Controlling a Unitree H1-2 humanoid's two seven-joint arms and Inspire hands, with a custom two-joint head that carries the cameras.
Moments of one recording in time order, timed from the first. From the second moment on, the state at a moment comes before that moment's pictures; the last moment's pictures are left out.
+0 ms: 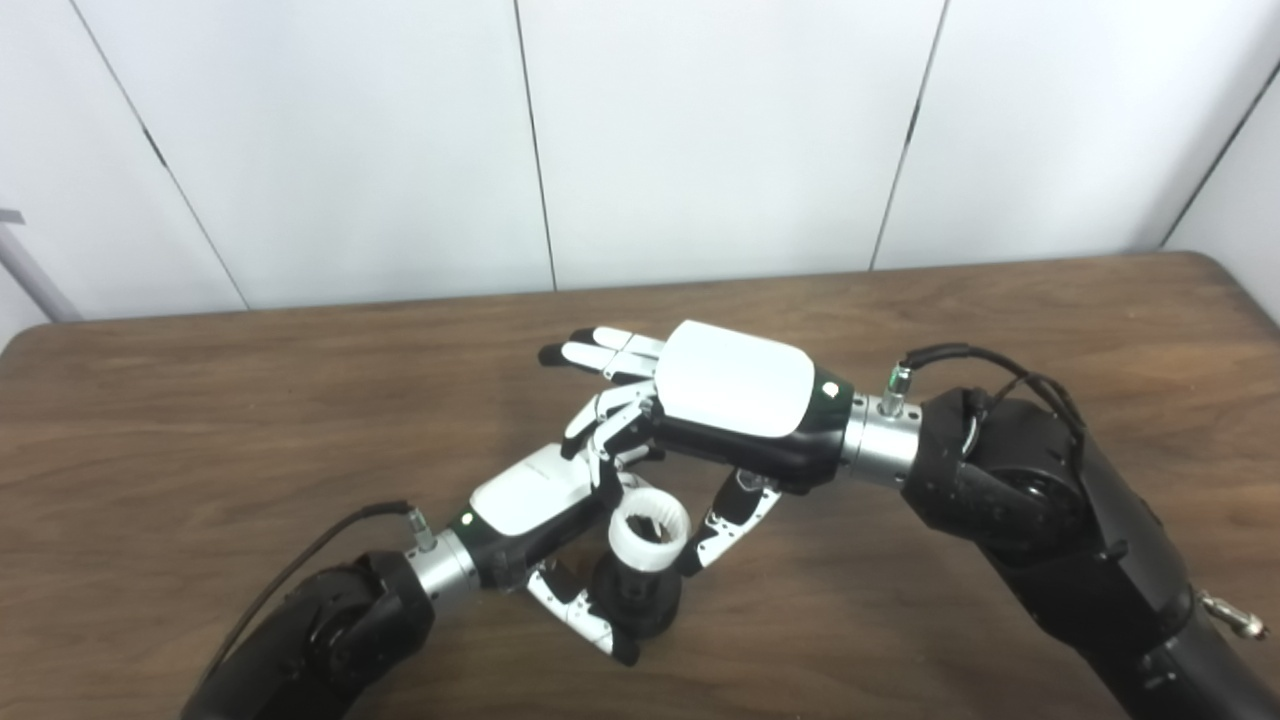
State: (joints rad) left arm -0.40 0.44 -0.57 0.15 0.55 -0.46 -0.17; right arm -0.50 -0.40 0.38 -0.40 -0.53 -0.28 0.60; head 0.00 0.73
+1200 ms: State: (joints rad) left arm -0.39 0.43 -0.54 0.11 0.55 -0.45 -0.25; right arm -0.47 -0.40 0.39 -0.34 -0.55 -0.33 0.62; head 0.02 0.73
